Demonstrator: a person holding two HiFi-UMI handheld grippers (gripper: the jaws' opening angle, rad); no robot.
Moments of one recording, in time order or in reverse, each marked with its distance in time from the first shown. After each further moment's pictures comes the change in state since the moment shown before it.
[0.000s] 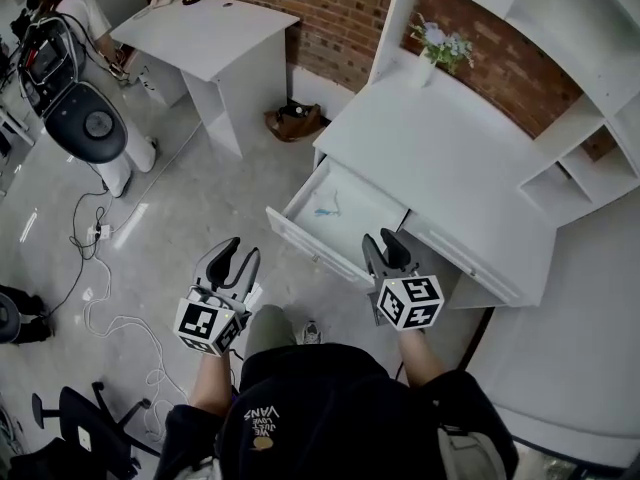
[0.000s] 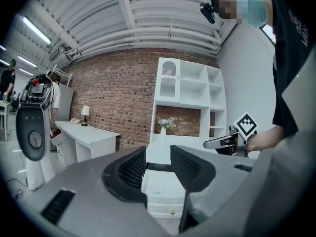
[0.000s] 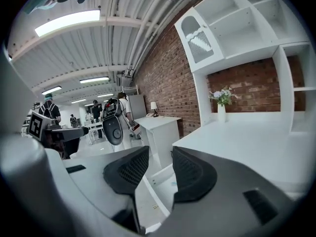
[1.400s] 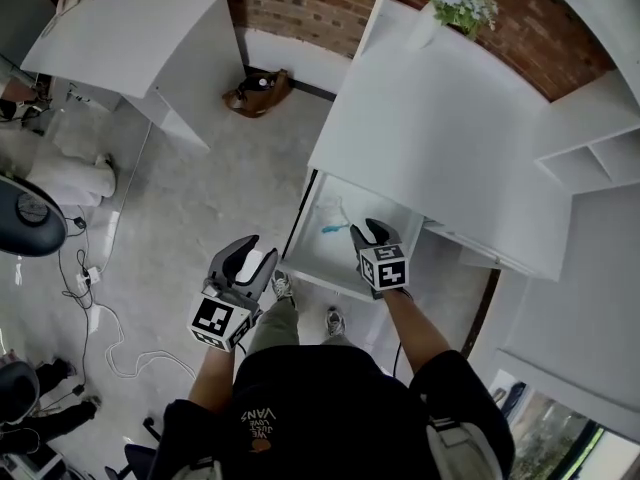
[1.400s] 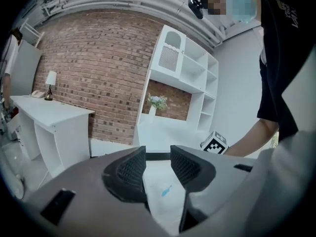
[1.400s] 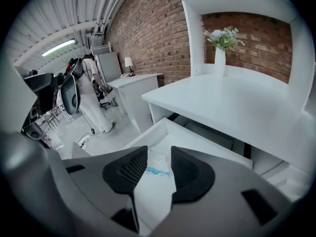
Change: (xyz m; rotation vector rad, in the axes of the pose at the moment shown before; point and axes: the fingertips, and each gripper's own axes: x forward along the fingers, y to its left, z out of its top) left arm 0.215 0.130 -0.072 -0.034 0.228 -0.357; right arm 0.255 -0.102 -0.150 0.074 0.460 -0.215
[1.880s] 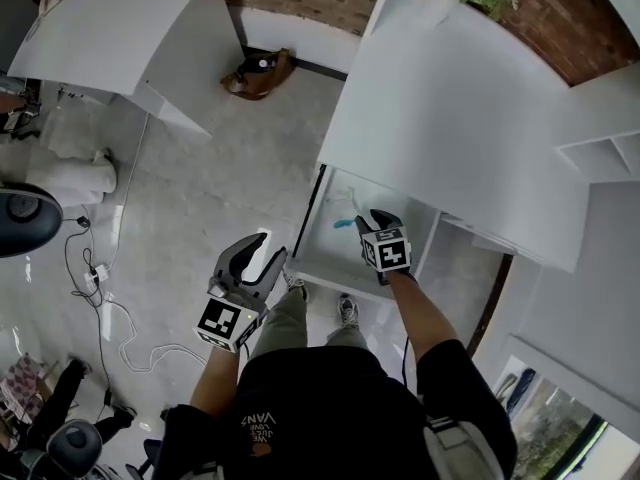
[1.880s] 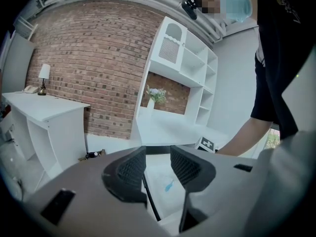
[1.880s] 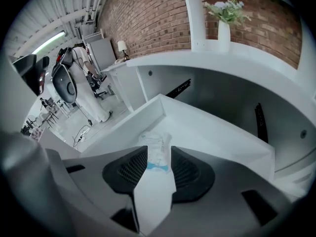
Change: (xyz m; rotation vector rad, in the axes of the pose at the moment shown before) left arm 0.029 0.027 -0.026 -0.001 0.083 -0.059; right arm 0.078 -0.017 -0.041 0.031 0.166 -0.001
